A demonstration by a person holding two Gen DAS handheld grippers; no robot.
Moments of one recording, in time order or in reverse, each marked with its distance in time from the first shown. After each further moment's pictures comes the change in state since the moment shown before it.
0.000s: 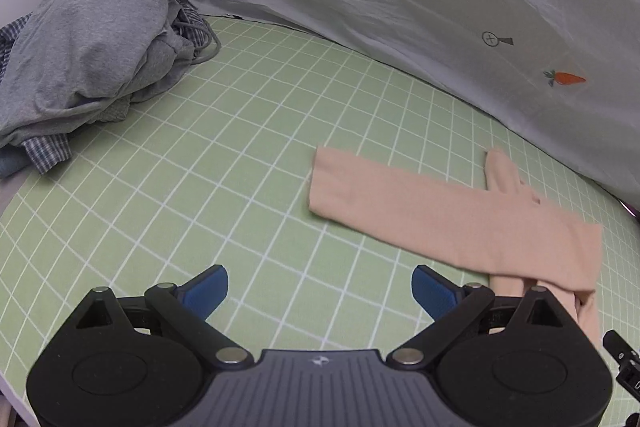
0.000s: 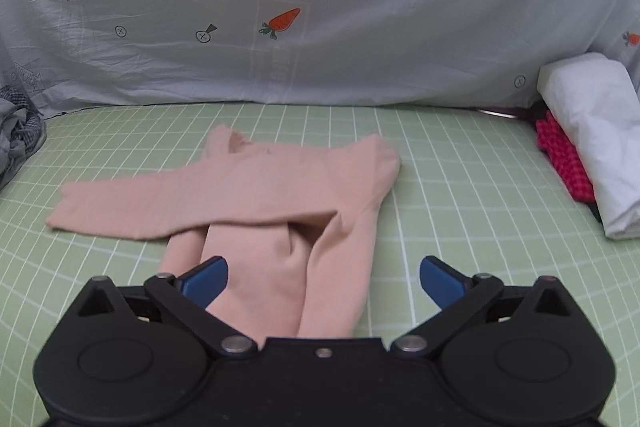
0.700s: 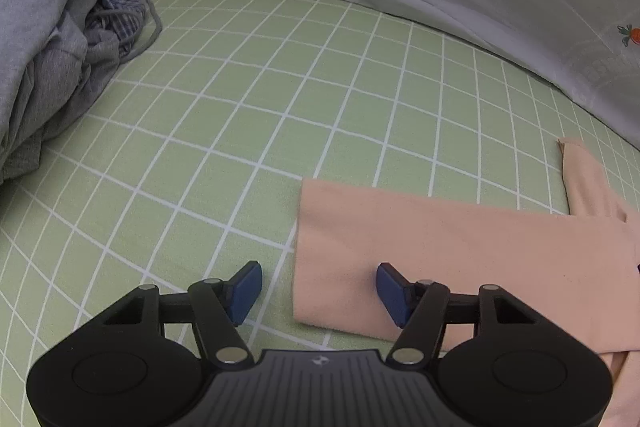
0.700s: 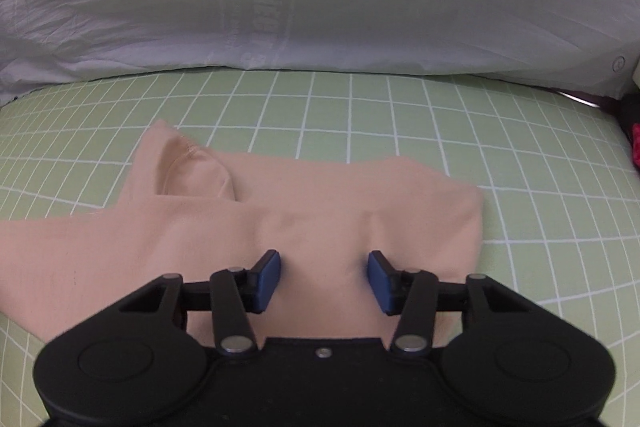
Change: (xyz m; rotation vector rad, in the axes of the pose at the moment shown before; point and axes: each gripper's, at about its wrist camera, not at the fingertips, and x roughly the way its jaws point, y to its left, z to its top) left arm 0.132 -0.026 0.050 0.124 0.100 0.062; right arm 0.162 -0.005 0.063 -0.037 0.190 0.073
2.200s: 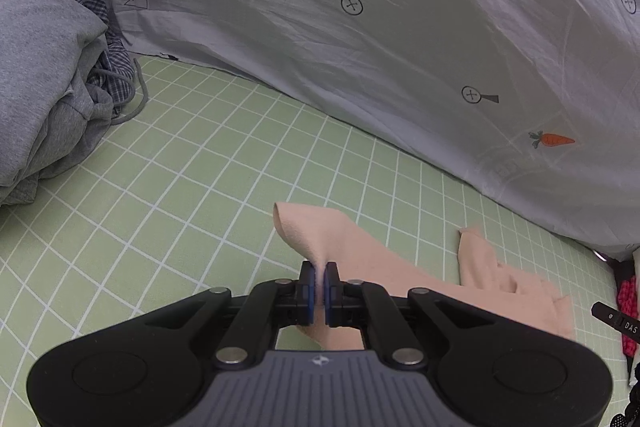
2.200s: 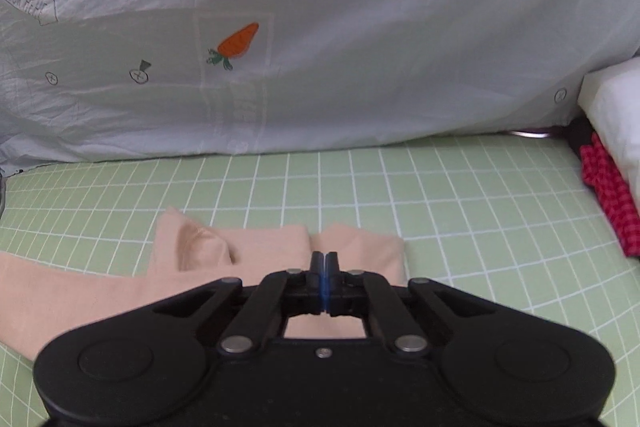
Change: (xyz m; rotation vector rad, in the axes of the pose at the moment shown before) left arm -0.082 0.020 0.009 -0.129 -0.208 -0.234; right arm -0.072 -0.019 0.013 0.130 -0.177 -0.039
